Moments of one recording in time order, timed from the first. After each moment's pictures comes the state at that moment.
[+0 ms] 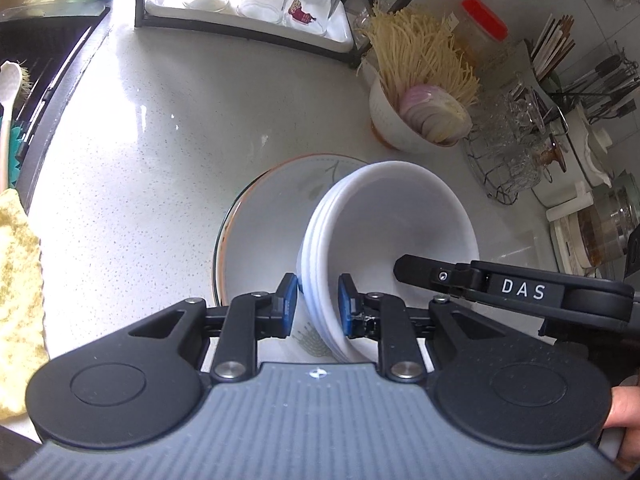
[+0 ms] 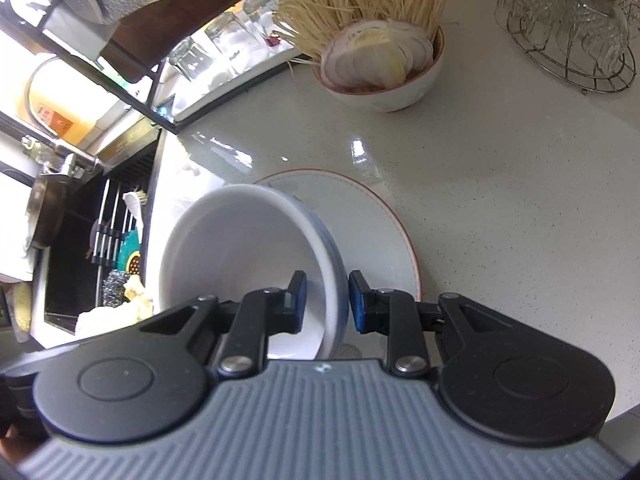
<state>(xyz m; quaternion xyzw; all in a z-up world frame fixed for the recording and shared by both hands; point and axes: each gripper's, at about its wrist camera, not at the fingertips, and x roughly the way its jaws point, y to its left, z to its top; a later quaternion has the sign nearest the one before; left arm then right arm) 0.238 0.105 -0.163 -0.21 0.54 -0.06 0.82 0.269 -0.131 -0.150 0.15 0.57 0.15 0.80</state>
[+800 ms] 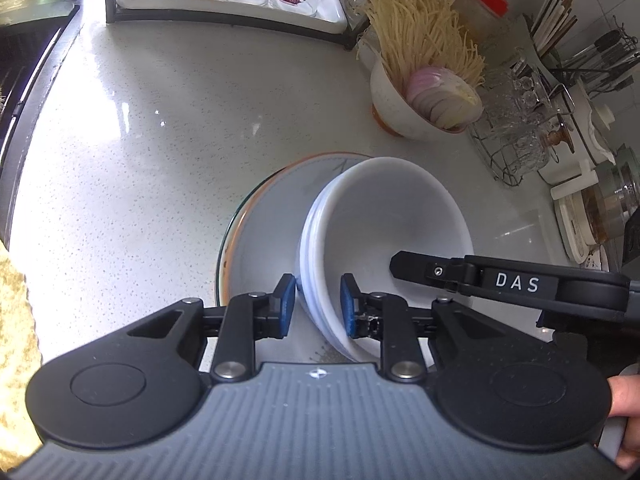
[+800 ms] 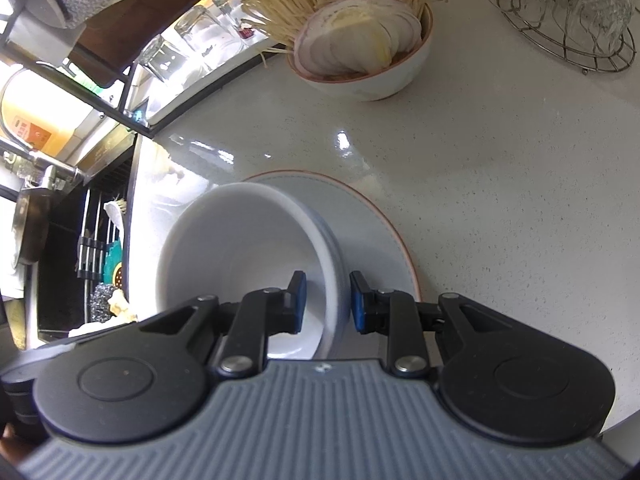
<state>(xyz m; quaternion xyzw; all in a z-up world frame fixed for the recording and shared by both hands) 0.265 0.105 -0.182 -0.19 0.56 -0.09 0.80 0.282 -0.124 -0.169 0.16 0.58 0.12 0.79</state>
